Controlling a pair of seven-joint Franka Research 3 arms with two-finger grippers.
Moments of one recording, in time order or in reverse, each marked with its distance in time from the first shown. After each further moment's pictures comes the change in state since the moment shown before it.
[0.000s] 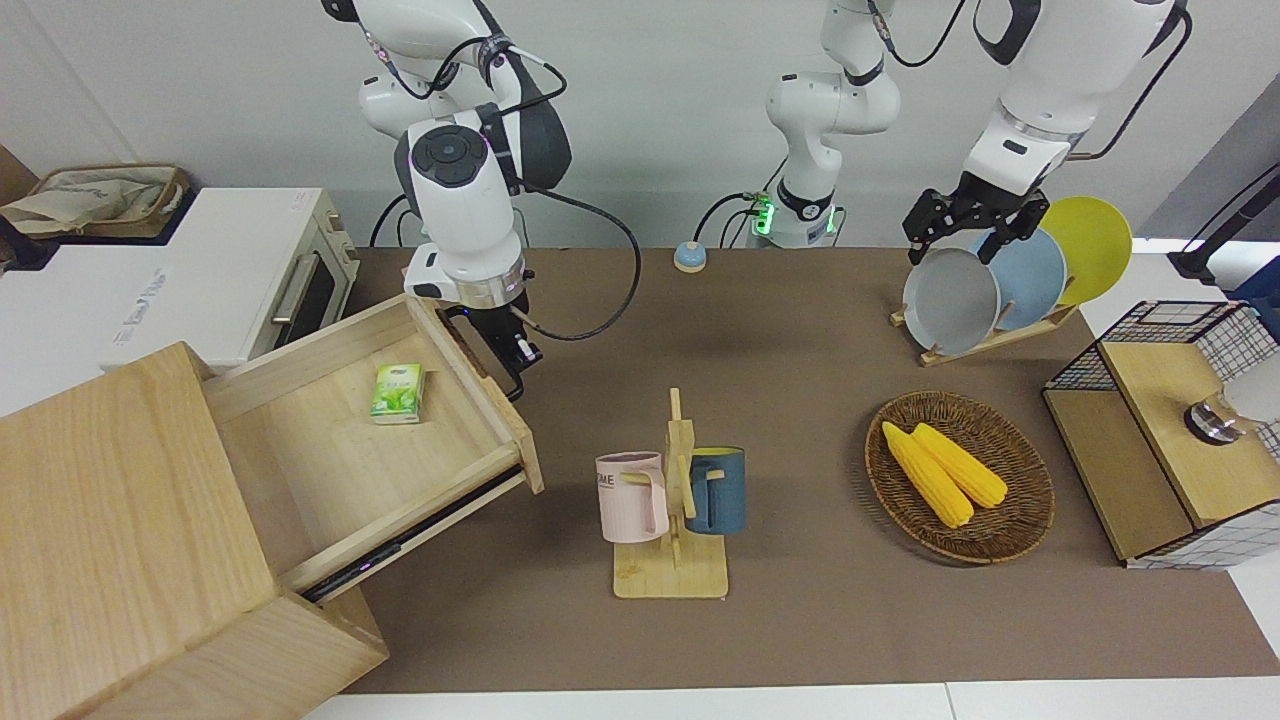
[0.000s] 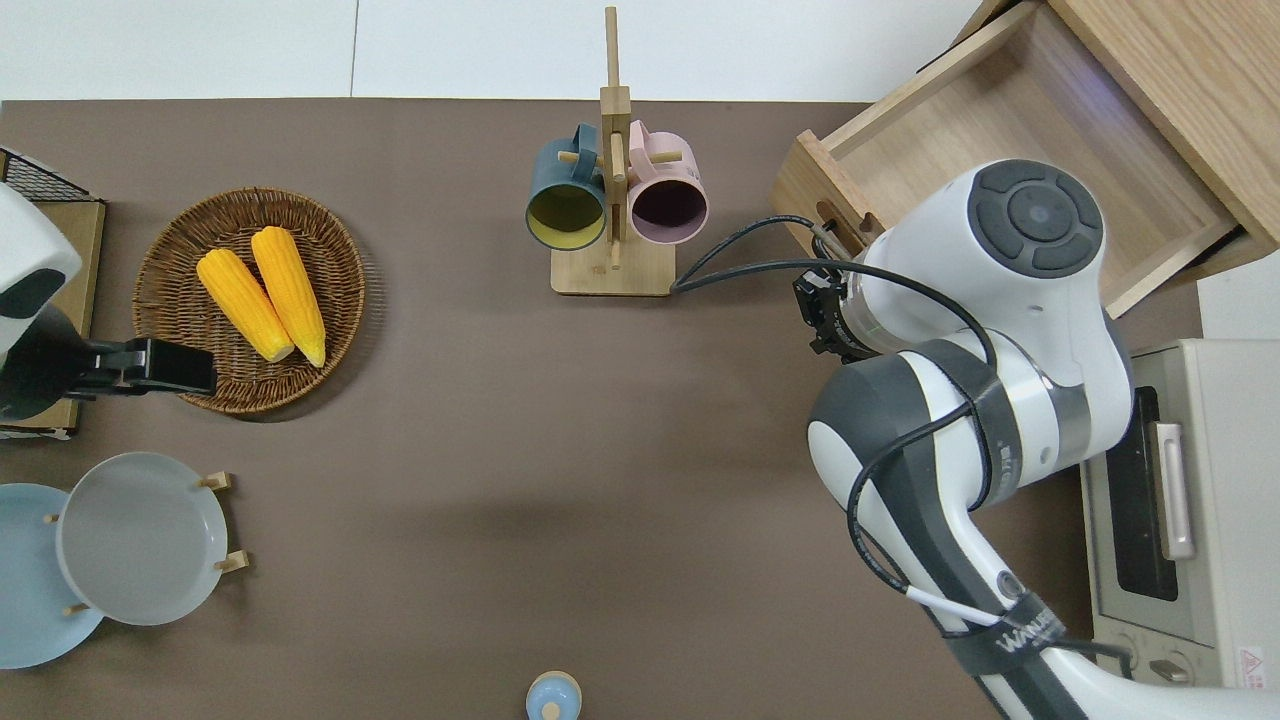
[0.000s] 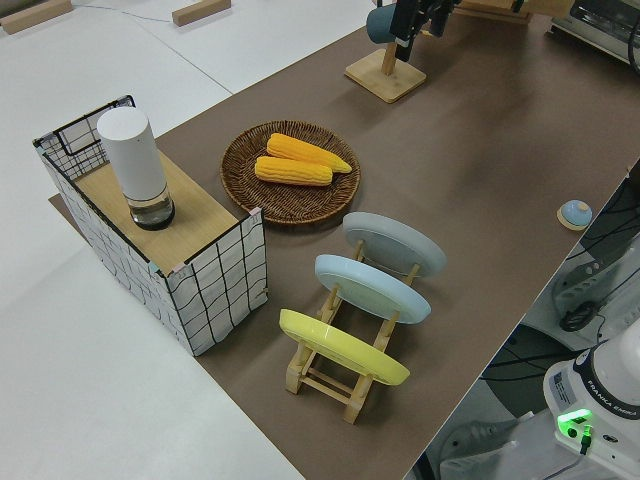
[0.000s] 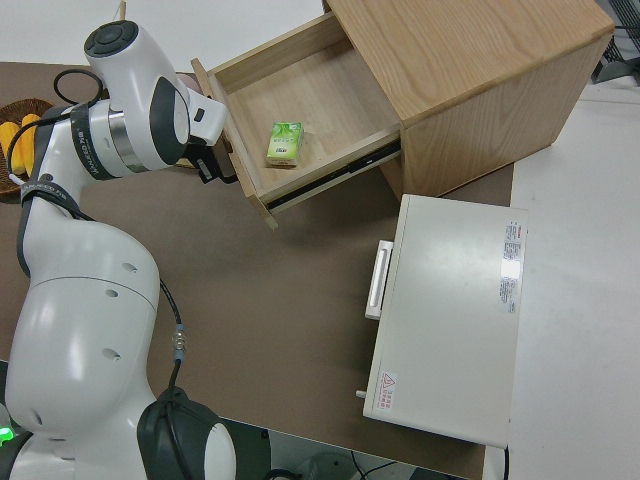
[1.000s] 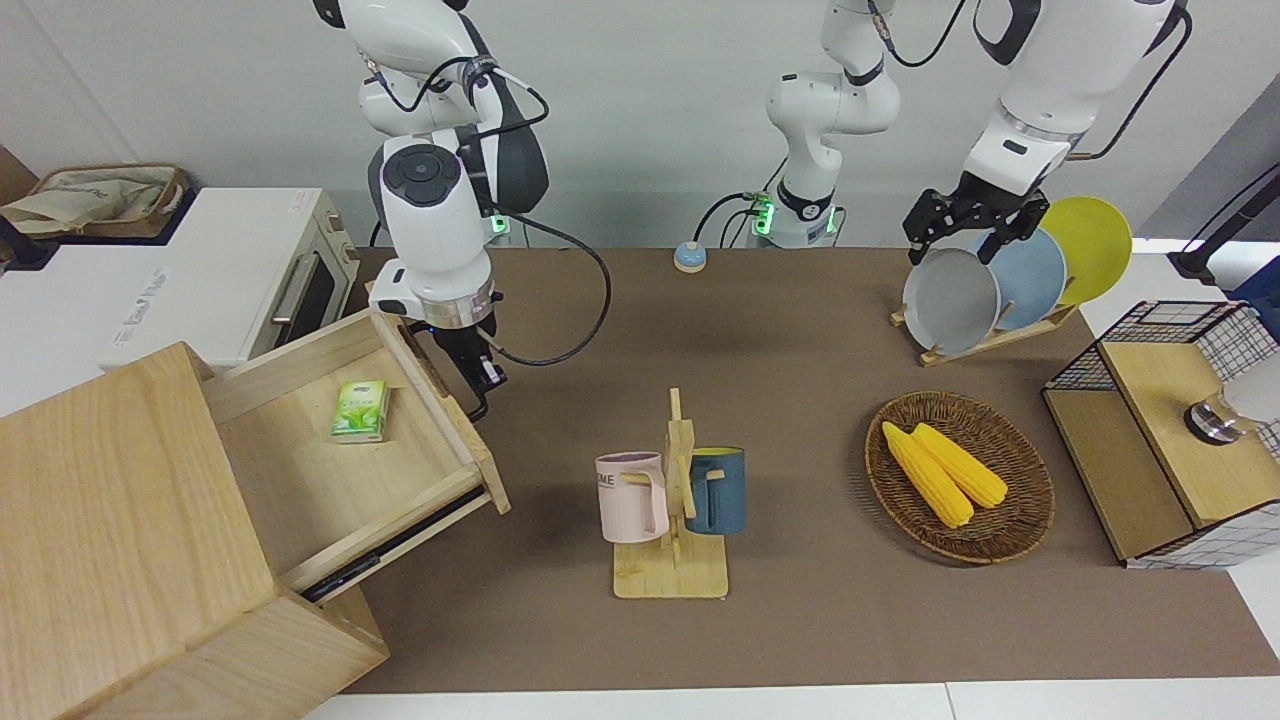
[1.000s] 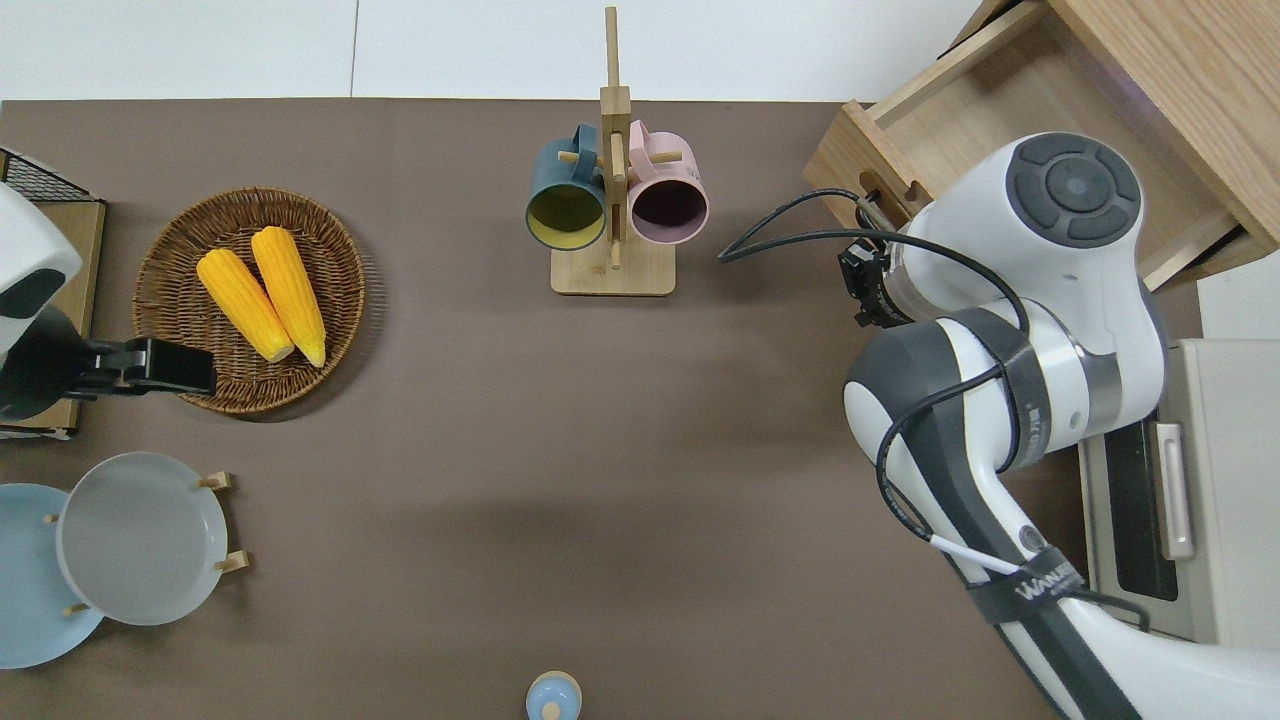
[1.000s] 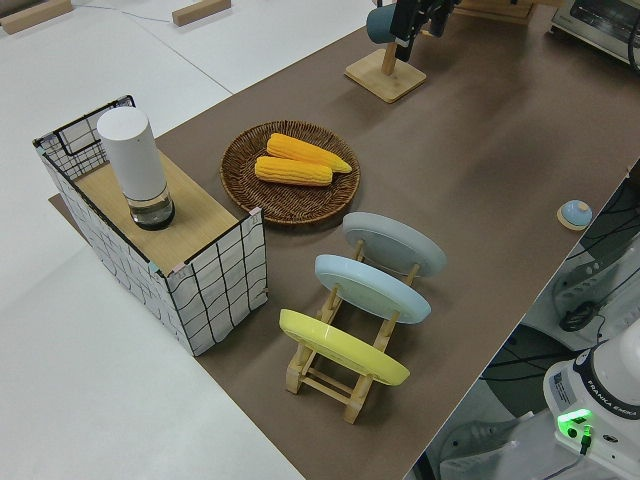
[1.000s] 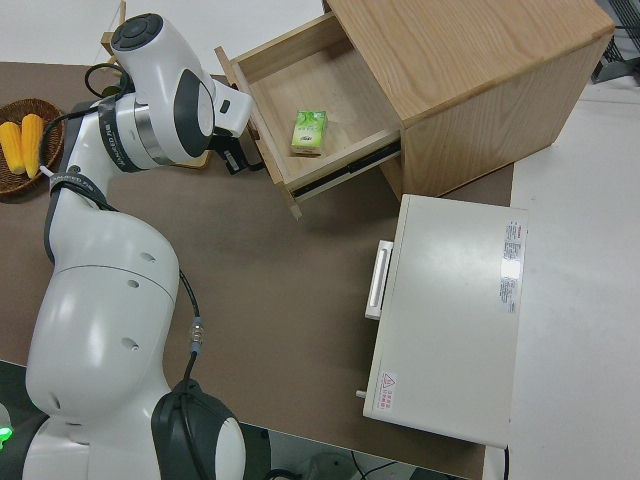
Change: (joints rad) left arm 0.000 0.000 0.000 0.000 0.000 0.000 0.000; right arm -0.022 0.036 -0.045 0.037 -0.063 0.009 -0.016
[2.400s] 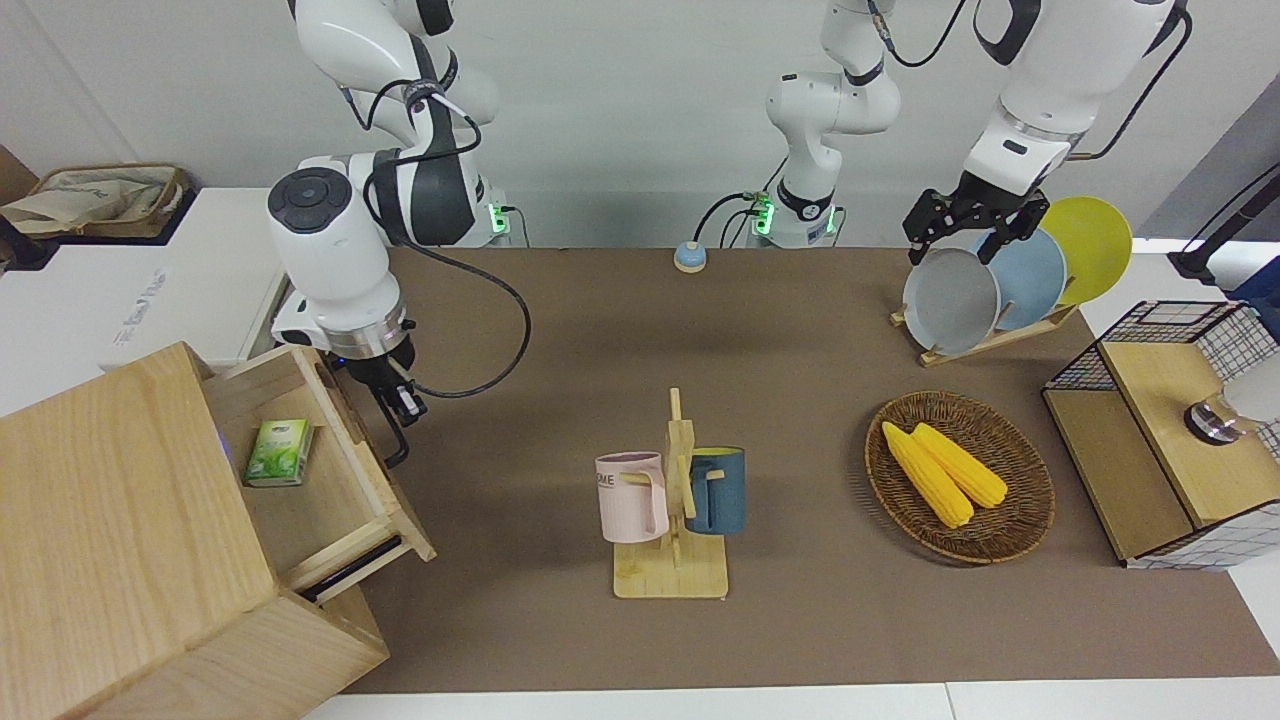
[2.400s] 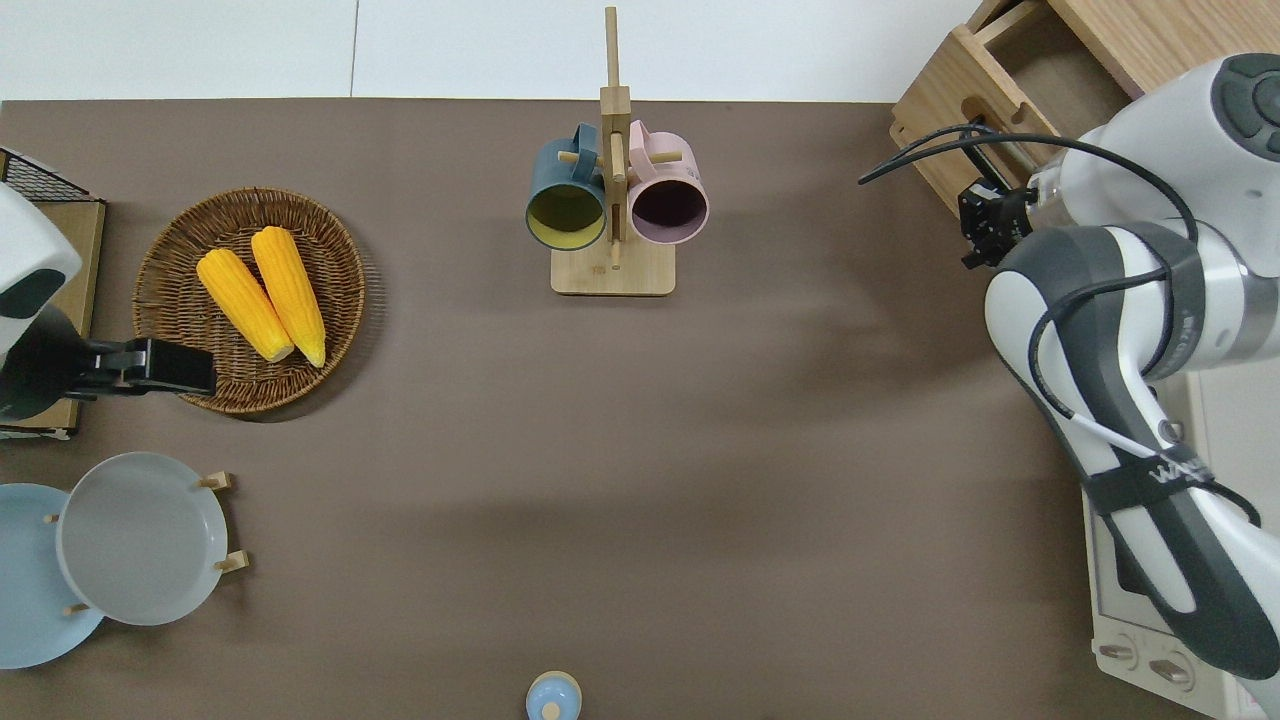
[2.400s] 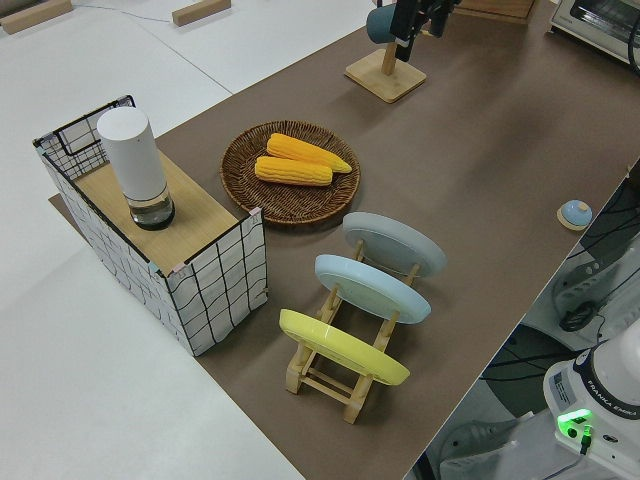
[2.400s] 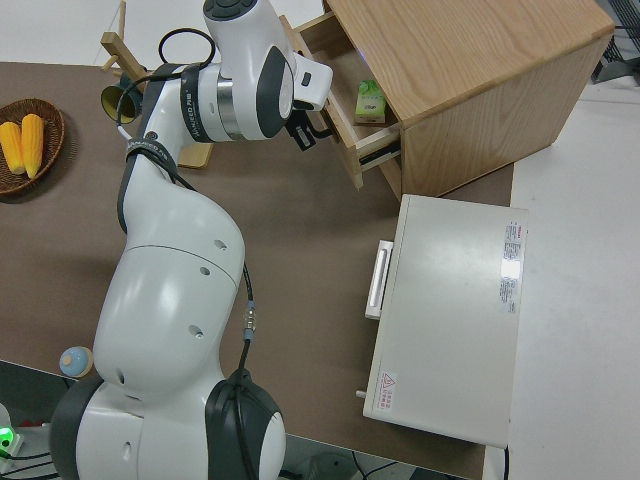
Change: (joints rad) left arm 0.000 0.000 0.000 0.000 0.000 0.000 0.000; right arm -0.175 0.093 -0.010 0.142 -0.001 0.000 -0.209
